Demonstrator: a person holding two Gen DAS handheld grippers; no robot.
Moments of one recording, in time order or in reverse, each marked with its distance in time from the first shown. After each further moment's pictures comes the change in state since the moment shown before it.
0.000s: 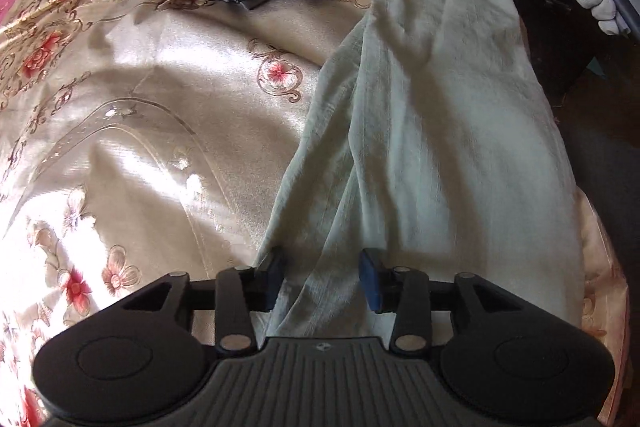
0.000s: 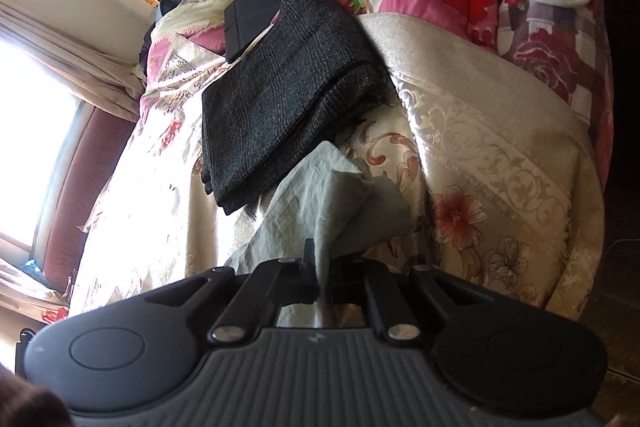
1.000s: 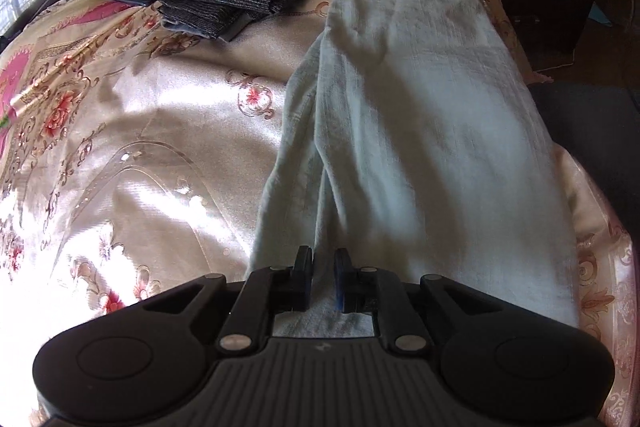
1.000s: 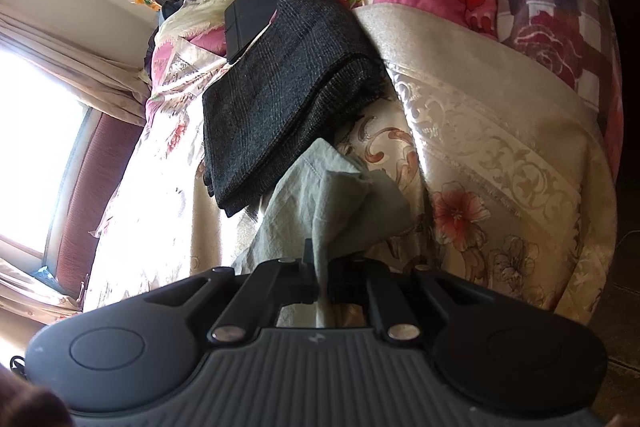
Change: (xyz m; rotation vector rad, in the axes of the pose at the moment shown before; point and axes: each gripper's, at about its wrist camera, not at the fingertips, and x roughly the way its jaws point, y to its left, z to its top) left arm -0.019 -0.043 -0.012 0.173 -0.009 0.150; right arm 0.005 -0.012 0.003 0.031 0.009 0.042
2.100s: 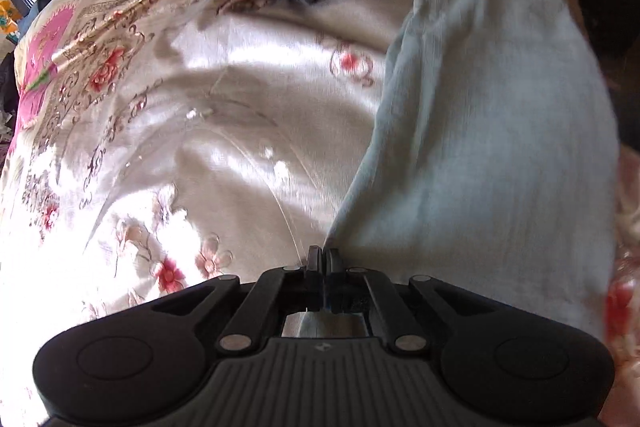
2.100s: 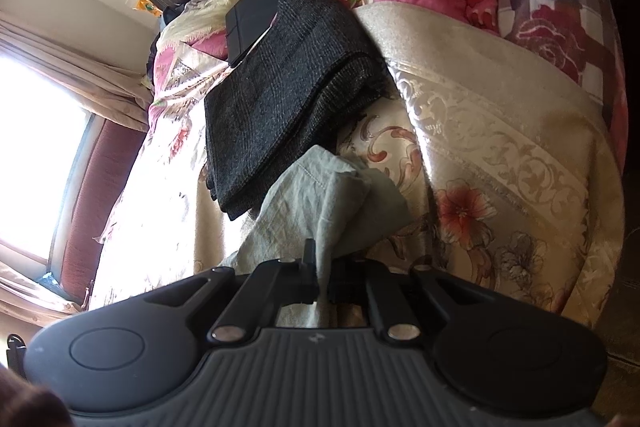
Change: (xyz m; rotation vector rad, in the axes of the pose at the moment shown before) left arm 0.021 0.039 -0.010 -0.084 0.095 0.155; right arm 0.004 0.000 -0.001 -0.004 -0.020 0.009
